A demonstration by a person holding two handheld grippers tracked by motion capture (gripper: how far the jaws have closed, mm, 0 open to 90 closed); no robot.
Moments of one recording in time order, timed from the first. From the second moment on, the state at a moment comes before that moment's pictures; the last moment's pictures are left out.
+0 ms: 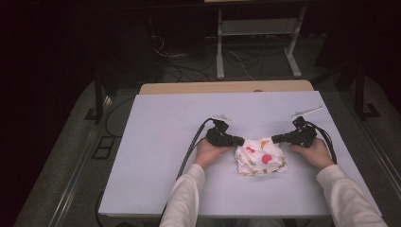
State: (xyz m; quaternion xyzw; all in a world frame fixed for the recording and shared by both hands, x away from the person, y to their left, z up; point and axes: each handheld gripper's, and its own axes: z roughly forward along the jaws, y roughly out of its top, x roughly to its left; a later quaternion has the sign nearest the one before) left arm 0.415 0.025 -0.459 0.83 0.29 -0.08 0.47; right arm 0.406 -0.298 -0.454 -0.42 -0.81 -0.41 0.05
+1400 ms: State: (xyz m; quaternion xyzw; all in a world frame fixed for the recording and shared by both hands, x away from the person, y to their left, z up) left arm 0.434 0.078 -0.421 0.83 0.36 -0.04 0.42; right arm 0.420 -0.241 -0.435 -0.43 -0.79 -0.43 0.03
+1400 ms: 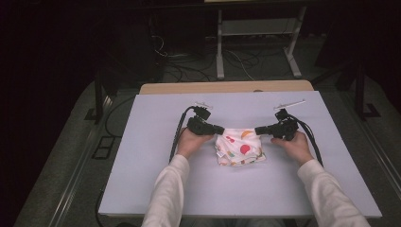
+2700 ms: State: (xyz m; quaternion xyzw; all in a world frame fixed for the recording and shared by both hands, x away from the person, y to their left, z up) left arm 0.467 0.094 -0.425 0.82 0.37 0.03 0.44; right arm 0.443 -0.211 -0.425 -0.46 -0.78 -0.44 -0.03
